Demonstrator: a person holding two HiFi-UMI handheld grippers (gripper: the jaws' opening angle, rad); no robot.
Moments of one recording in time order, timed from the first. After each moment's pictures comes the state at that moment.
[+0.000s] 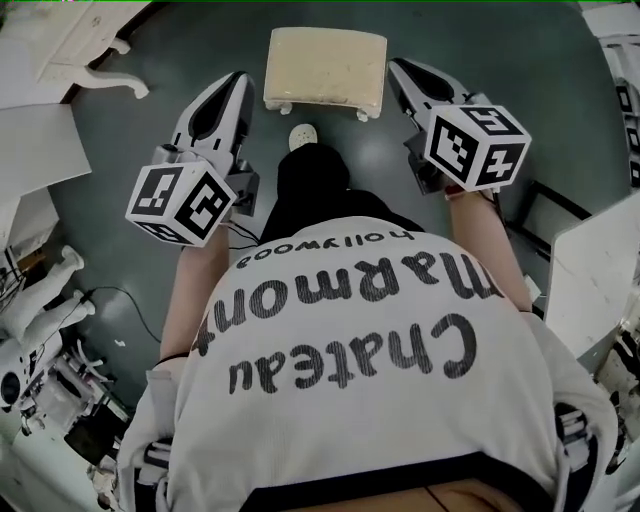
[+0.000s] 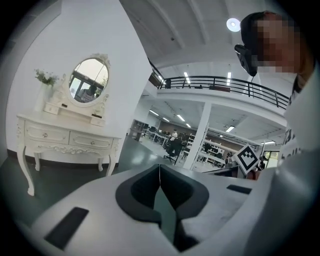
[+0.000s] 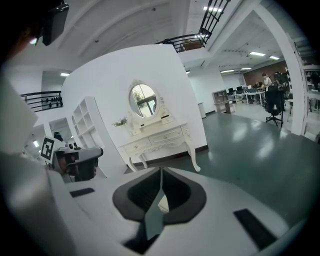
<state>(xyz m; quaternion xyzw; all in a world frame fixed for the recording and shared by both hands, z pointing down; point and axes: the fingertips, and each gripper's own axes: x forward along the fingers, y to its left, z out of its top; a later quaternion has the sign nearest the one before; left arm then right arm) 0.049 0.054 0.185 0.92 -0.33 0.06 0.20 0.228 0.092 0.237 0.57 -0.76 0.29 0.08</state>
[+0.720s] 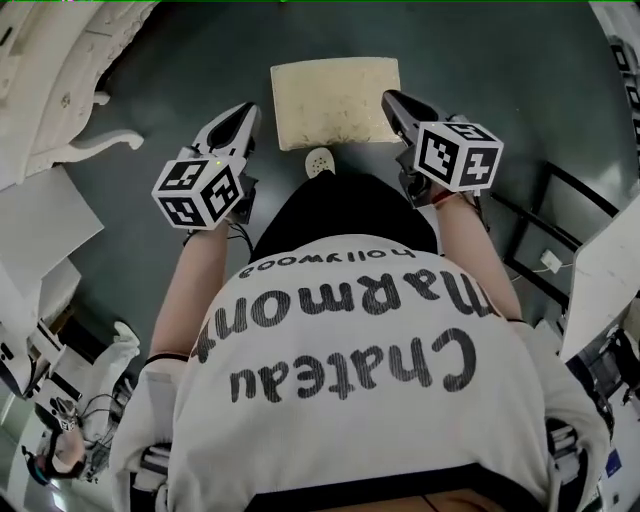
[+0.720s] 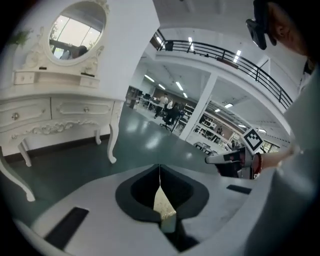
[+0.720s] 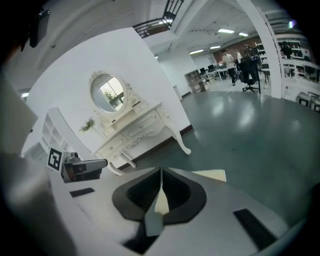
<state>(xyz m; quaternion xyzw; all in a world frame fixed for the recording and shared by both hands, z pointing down) 0.052 -0.119 0.342 0.91 -0.23 0.24 0.27 0.233 -0.029 0.363 0.62 -0.65 0.44 0.06</state>
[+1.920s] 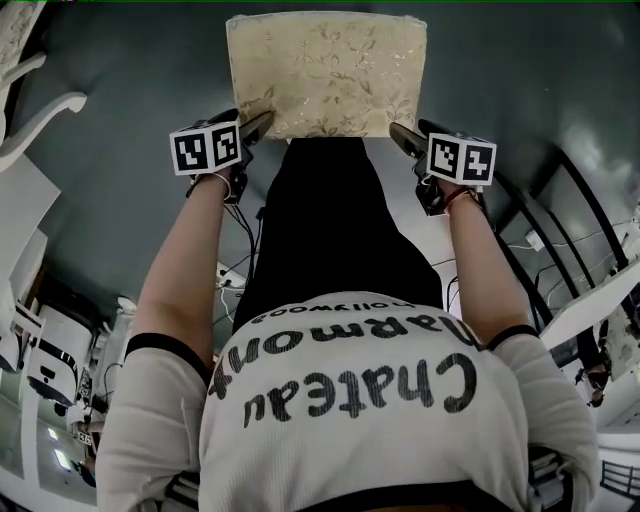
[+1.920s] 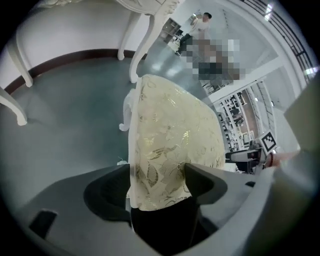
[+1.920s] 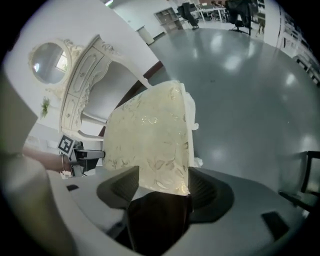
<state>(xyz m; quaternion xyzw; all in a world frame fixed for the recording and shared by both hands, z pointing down) 0.039 -0.081 0.716 0.70 -0.20 0.47 0.50 0.287 0.063 0.691 0.50 -0.50 0.67 0.21</state>
